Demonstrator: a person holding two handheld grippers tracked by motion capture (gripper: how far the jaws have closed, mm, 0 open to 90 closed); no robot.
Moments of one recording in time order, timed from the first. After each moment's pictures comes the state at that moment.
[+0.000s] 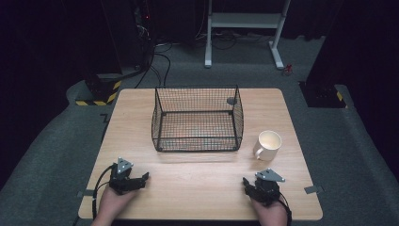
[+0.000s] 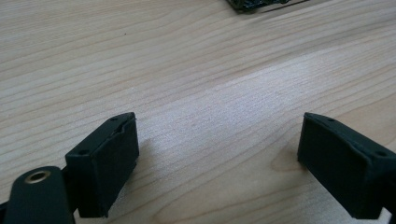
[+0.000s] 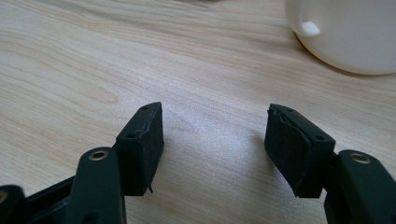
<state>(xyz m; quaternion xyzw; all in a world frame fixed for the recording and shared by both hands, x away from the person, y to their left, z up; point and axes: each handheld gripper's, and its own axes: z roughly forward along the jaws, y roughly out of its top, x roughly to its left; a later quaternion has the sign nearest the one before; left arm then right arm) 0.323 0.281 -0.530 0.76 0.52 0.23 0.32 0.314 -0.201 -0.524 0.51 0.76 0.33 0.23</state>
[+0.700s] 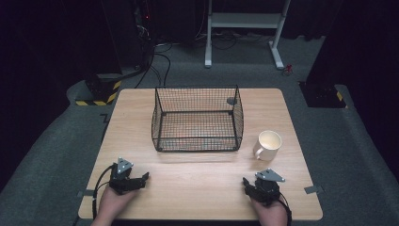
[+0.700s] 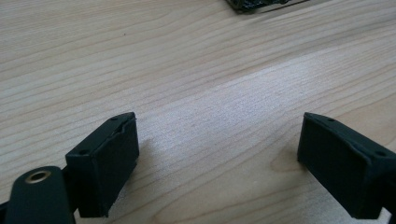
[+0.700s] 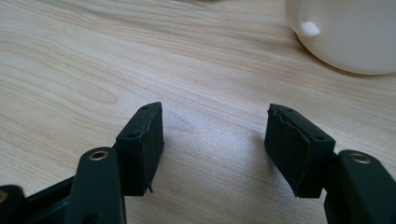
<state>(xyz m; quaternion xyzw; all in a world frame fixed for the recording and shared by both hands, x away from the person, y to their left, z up) 0.323 0.281 -0.530 0.76 0.52 0.23 0.32 0.314 -0.201 -0.524 0.51 0.76 0.33 0.23</state>
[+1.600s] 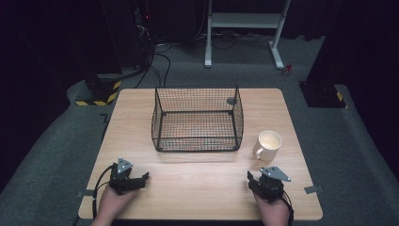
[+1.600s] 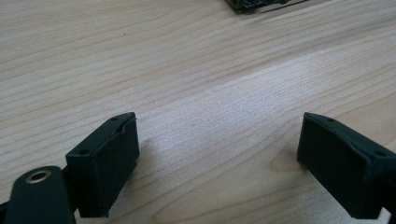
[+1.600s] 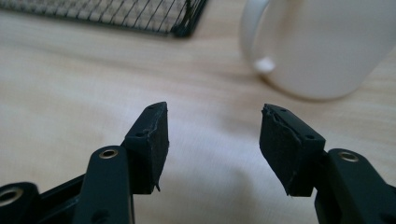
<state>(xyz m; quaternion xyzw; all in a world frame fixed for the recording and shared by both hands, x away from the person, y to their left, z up) 0.323 0.281 -0.530 0.76 0.52 0.23 0.33 0.317 -0.206 -0.507 0.53 0.72 0.35 0.26</state>
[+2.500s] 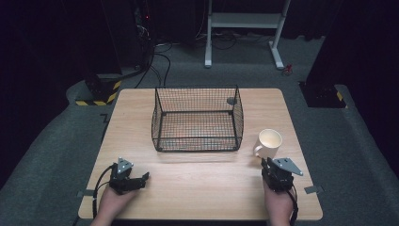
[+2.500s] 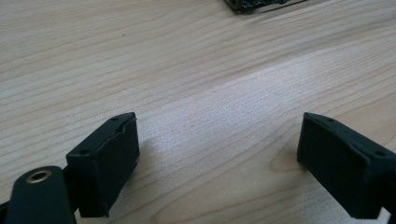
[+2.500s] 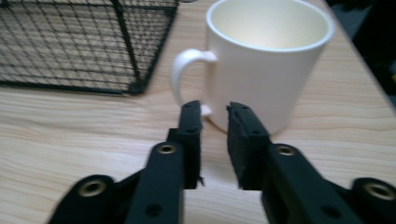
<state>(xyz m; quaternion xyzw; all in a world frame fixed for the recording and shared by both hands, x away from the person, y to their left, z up) 0.323 0.281 -0.530 0.76 0.52 0.23 0.33 0.331 -0.223 -0.481 0.57 0.67 0.37 0.30</state>
